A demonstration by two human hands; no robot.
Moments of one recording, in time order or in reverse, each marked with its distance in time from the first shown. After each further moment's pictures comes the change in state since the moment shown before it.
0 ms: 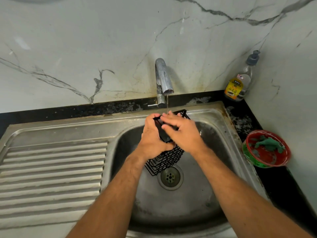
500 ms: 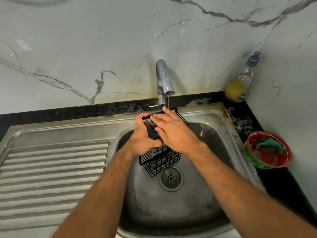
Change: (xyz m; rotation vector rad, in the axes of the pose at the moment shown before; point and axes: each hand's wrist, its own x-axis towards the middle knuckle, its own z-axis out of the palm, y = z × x) left_hand 0.008 -0.017 -0.029 -0.105 -0.008 -0.021; right_hand 0.018 -0.002 0.011 -0.586 -0.314 -0.299
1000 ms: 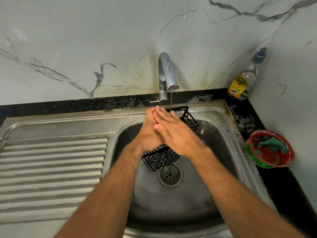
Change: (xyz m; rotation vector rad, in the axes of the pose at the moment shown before) left_hand 0.010 0.010 0.020 0.143 -0.078 0.176; right_hand -0.019 -0.016 -0.001 0.109 -0.028 0.024
